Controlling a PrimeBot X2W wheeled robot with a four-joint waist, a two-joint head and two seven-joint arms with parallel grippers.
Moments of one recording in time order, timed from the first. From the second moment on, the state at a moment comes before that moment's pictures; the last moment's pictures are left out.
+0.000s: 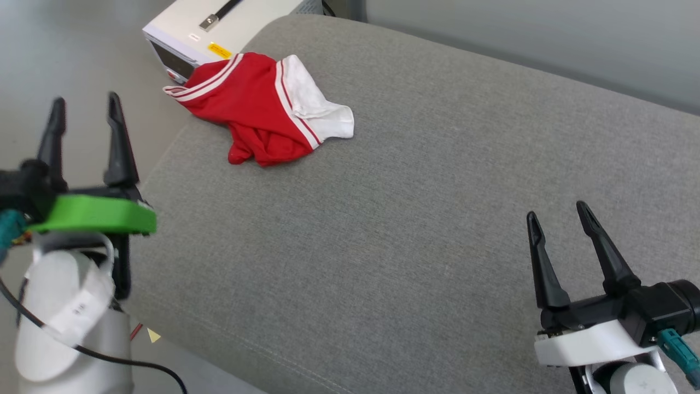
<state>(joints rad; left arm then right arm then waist) -0.39 0.17 0.17 0.17 -0.17 -0.12 -0.26 0.03 -0.05 0.06 -0.16 0.04 0.13 -0.26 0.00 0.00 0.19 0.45</state>
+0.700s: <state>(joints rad) -1.00 0.60 -0.33 0.56 -0.66 -0.13 0.09 -0.13 -0.11 0.10 -0.27 0.03 0.13 -0.26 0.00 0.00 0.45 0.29</state>
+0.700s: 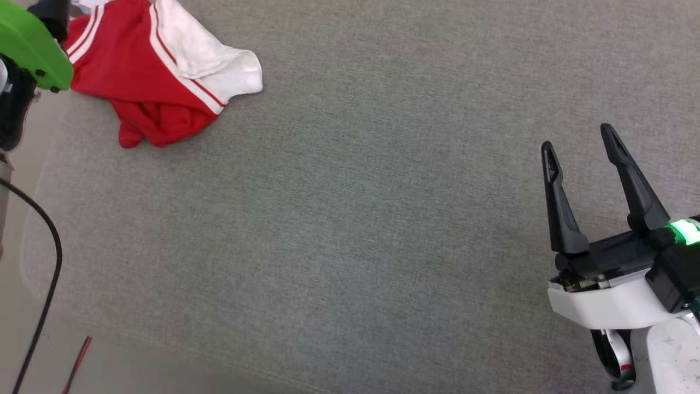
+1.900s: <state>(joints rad) -1.14 0.69 -0.89 0.77 -0.97 -0.13 0.49 -0.19 -0.11 0.10 -0.28 0.04 0.13 -0.26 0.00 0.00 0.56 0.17</state>
